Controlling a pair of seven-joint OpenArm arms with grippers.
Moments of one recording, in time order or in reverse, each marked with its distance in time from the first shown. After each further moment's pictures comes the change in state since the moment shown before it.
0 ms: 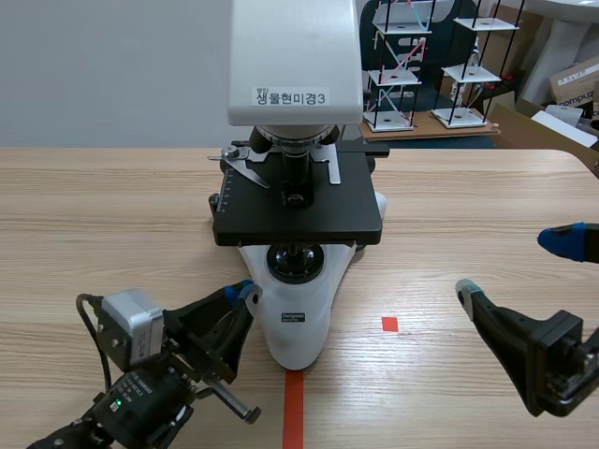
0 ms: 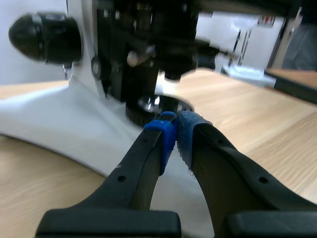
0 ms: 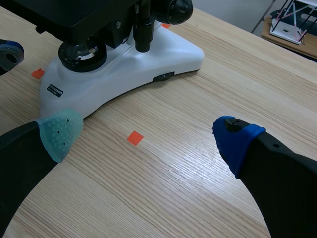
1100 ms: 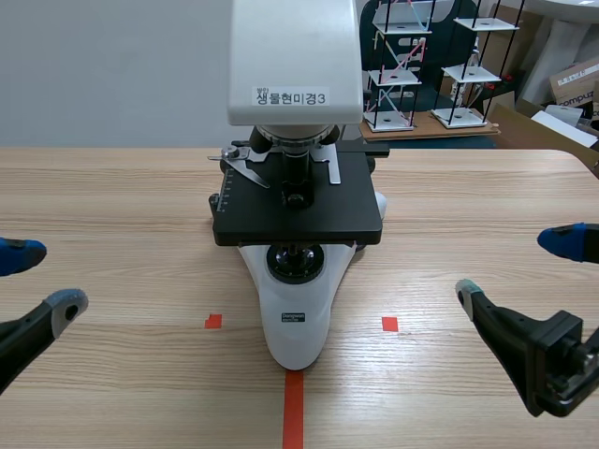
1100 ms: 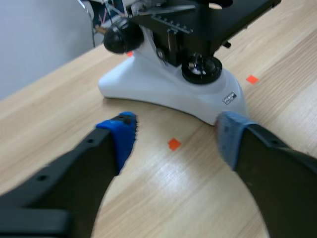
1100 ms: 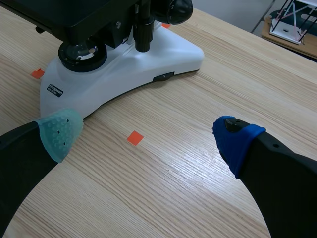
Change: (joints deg) left arm 54.6 -18.9 -60.7 67.8 4.9 -15.8 45.2; right arm 0.0 0.0 0.0 0.0 0.0 0.0 0.0
